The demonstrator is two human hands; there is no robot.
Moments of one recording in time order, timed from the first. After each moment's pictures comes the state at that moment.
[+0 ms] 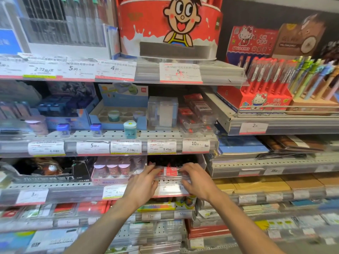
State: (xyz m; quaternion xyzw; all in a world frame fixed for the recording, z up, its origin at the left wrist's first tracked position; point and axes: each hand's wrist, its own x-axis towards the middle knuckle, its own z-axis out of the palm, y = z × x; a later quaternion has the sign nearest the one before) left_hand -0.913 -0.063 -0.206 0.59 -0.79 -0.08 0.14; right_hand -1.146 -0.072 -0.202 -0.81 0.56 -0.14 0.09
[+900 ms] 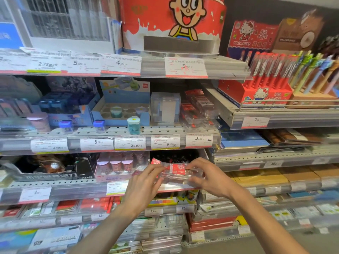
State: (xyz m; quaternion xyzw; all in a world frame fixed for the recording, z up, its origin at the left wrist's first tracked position) left_hand -0.902 -0.036 -0.210 0.48 -0.81 0.00 0.34; right_hand -1.155 -0.033 -0.153 -0.80 0.55 -0.16 0.18
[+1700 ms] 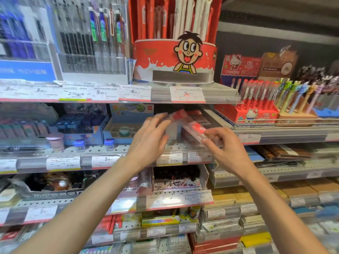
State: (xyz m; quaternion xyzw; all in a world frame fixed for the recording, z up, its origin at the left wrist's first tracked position) left_hand -0.901 -0.076 -0.030 0.42 -0.82 0.11 0.36; right_hand -1.144 -0.022 -0.025 -0.69 0.60 -0.39 0.02
